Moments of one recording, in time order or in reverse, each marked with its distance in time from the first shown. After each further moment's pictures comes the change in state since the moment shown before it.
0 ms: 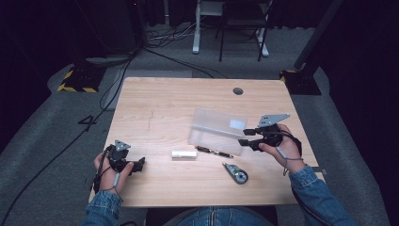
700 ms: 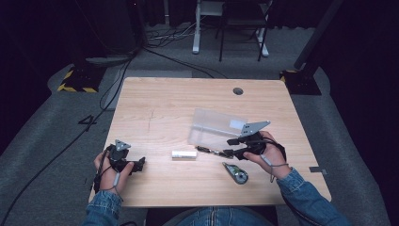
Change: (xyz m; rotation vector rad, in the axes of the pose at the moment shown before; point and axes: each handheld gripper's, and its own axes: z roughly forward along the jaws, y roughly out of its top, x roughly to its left) left arm 0.000 0.001 0.001 -0.002 -0.001 -0.002; right arm 0.037 0.007 0.037 0.041 0.104 -0.060
